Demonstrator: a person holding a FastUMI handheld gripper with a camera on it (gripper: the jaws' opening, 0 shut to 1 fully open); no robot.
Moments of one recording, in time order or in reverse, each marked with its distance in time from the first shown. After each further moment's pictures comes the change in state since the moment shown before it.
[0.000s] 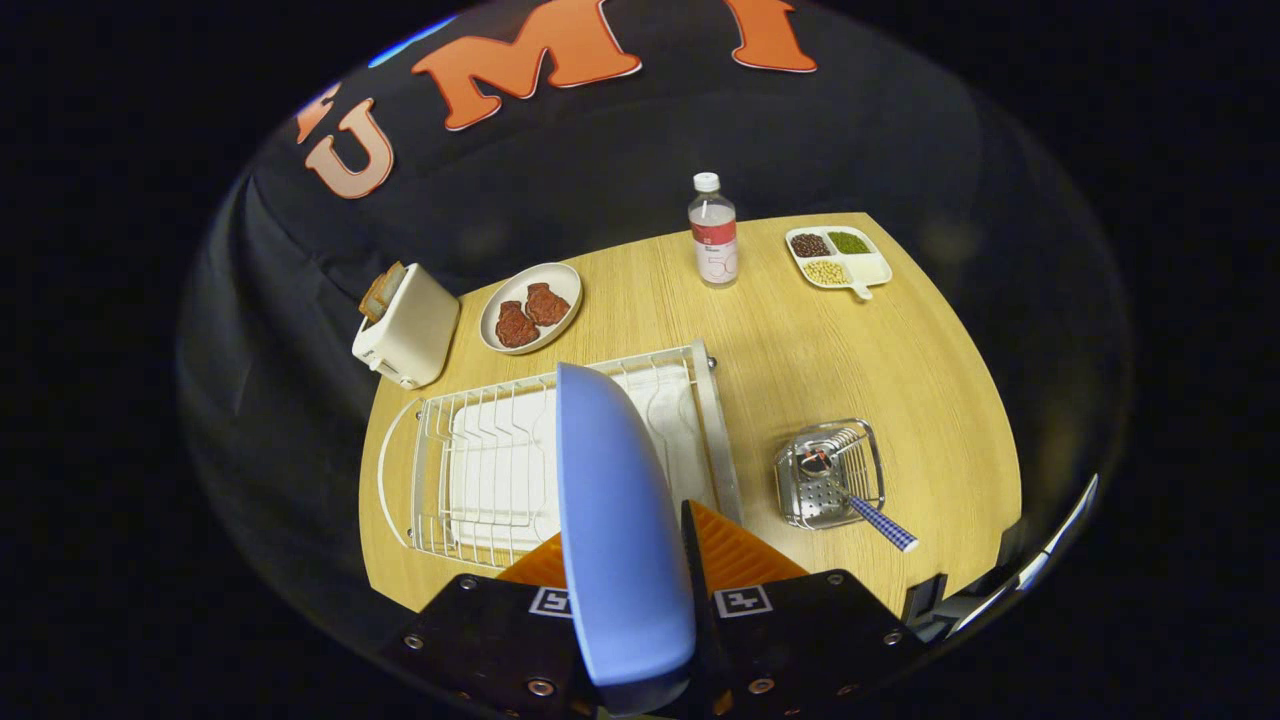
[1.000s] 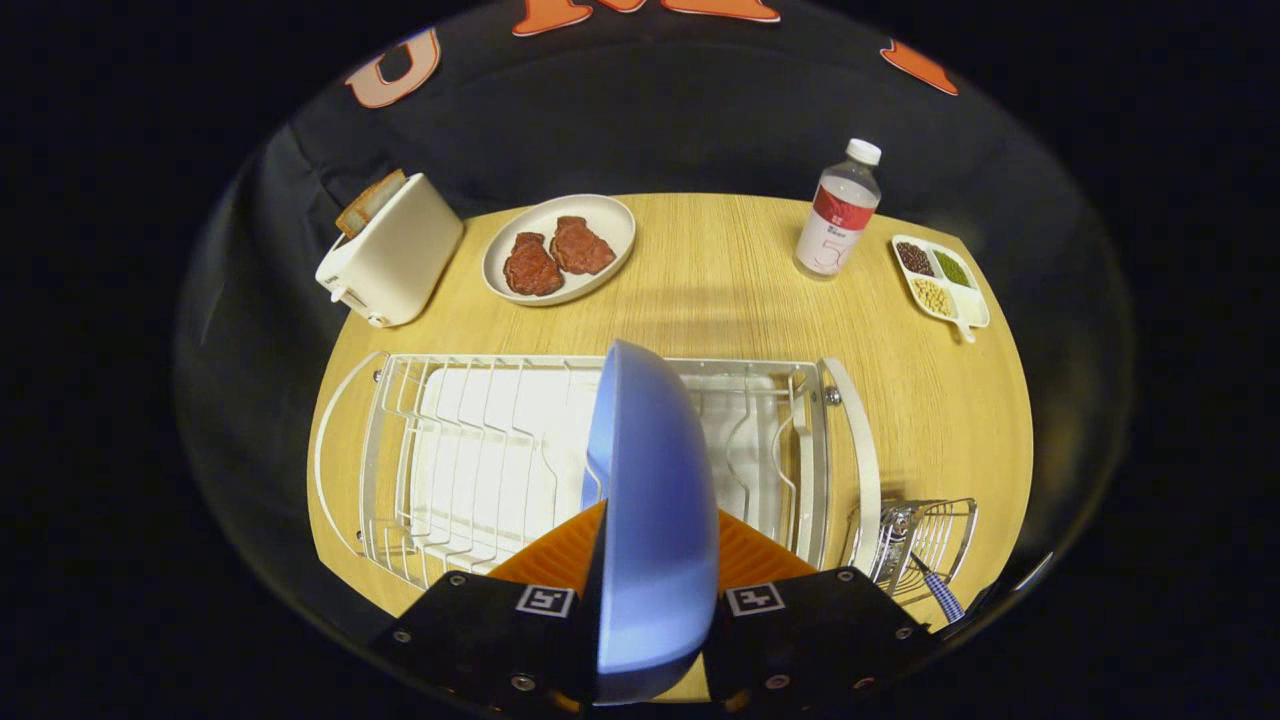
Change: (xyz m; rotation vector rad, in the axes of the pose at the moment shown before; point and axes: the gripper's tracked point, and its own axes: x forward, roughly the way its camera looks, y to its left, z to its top) arm 0.119 0.063 0.014 -0.219 0.169 -0.079
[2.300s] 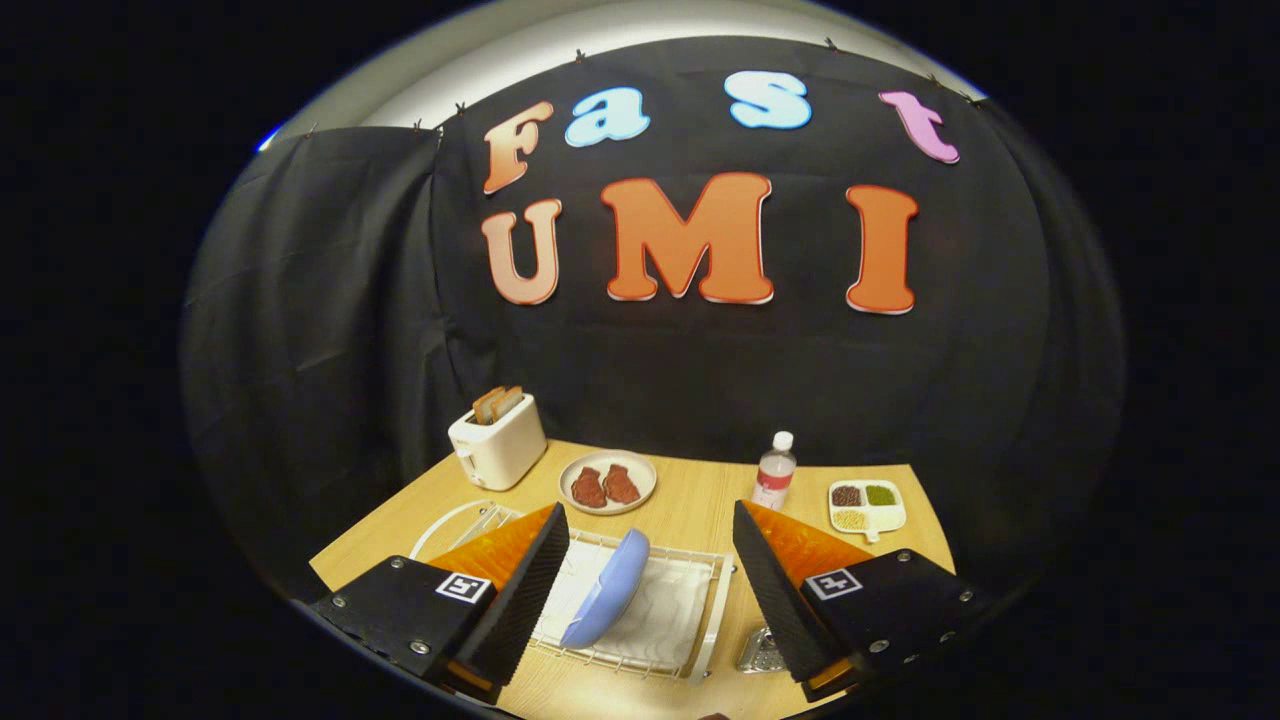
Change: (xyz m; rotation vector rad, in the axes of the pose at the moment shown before) arm -0.205 -0.025 0.053 -0.153 -0.751 0.151
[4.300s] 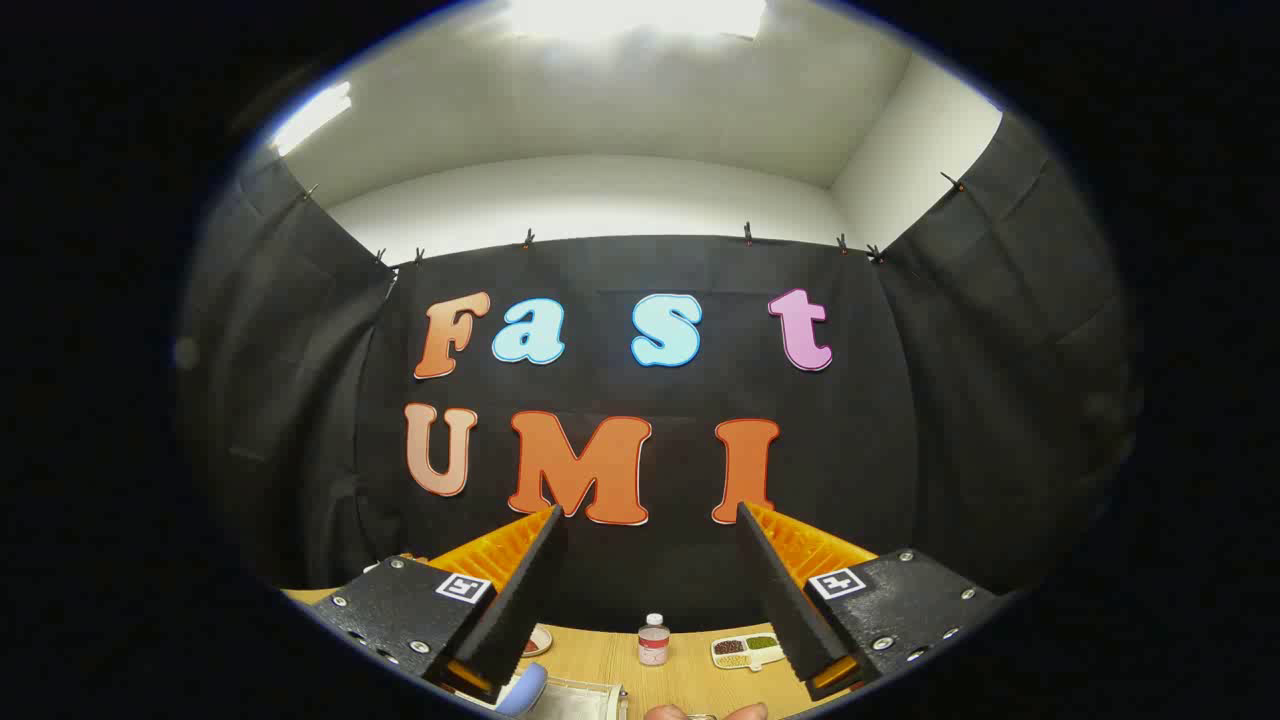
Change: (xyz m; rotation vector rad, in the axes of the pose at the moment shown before) arm -0.167 -0.069 0.156 -0.055 -0.746 -0.335
